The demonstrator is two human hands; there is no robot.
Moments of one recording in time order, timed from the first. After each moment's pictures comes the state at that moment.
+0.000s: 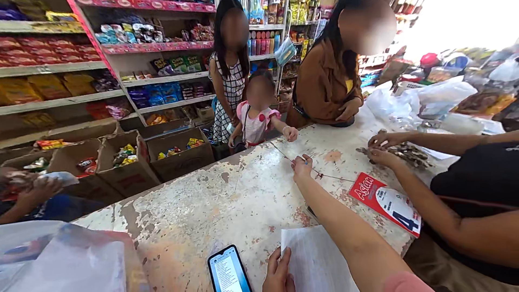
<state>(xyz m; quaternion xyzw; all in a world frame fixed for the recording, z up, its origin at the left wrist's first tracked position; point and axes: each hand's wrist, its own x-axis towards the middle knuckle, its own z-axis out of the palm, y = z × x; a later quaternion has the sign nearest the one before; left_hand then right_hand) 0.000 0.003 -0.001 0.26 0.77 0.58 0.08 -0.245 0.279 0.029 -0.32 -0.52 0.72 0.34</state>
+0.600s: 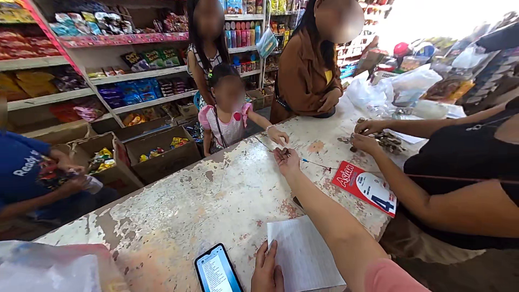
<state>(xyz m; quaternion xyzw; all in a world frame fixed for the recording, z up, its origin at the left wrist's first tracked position) -0.001 0.003 -0.002 0.27 0.79 0.55 0.08 -0.233 0.288 0.045 -0.27 -0.26 0.88 0.30</state>
